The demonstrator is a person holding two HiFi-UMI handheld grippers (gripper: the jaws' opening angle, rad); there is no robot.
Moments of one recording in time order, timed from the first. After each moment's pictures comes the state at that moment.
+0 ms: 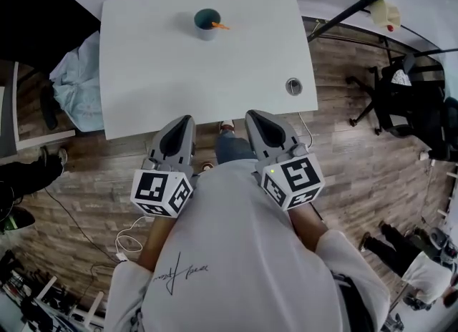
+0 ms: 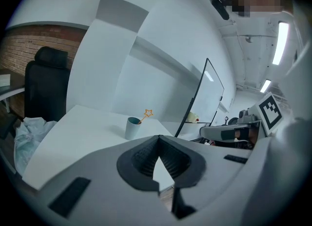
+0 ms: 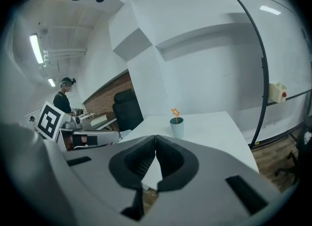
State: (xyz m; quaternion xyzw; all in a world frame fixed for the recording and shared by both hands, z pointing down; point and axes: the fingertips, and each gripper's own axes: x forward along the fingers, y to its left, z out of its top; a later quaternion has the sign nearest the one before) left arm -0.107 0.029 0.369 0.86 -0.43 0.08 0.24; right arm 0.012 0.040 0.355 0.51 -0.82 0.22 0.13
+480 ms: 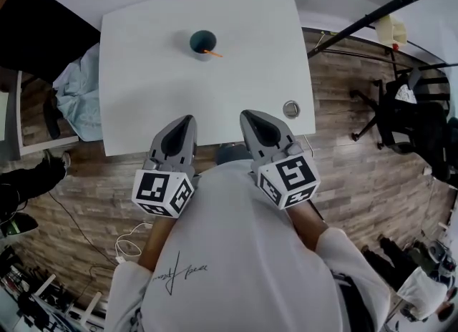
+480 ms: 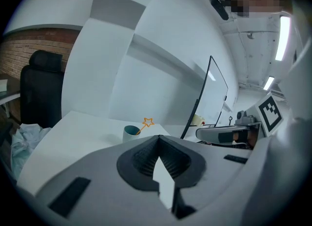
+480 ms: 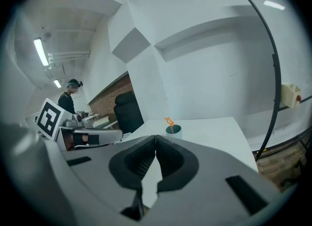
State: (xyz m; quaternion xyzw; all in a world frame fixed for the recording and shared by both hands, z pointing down) left arm -0.072 -0.033 0.363 0.86 -0.45 0.08 0.22; right arm 0.033 -0.026 0.356 0.48 -0.84 0.21 0.12
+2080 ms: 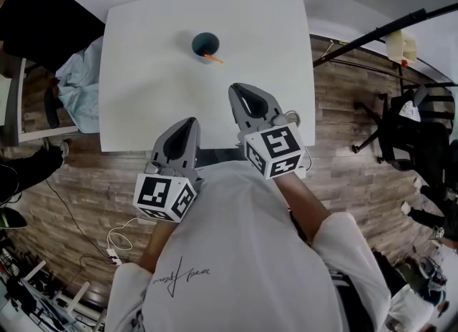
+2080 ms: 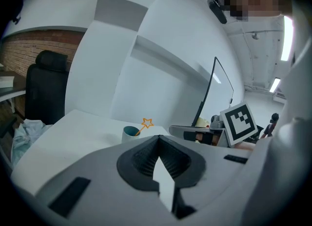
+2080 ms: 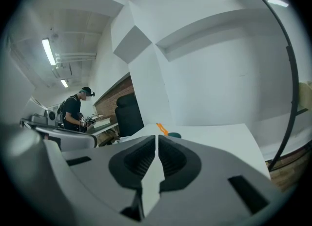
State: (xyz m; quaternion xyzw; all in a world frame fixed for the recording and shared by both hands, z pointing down) left arm -0.057 -0.040 0.365 0.85 -0.48 0.06 0.23; right arm 0.024 -0.104 0.383 0.46 -0.87 0.18 0.10
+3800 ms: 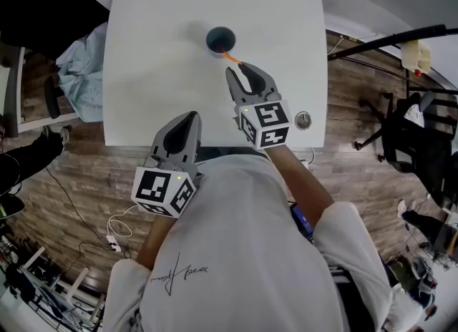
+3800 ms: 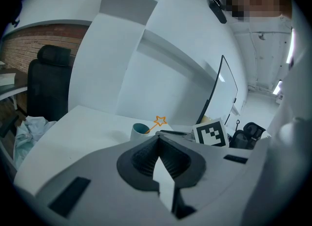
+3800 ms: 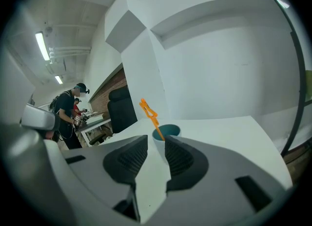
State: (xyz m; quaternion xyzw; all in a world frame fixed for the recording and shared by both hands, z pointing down) left arm -0.085 -0.063 0.382 0.84 -0.48 0.08 0.26; right arm -0.003 -0.166 0.452 0.47 -0.85 0.19 0.12
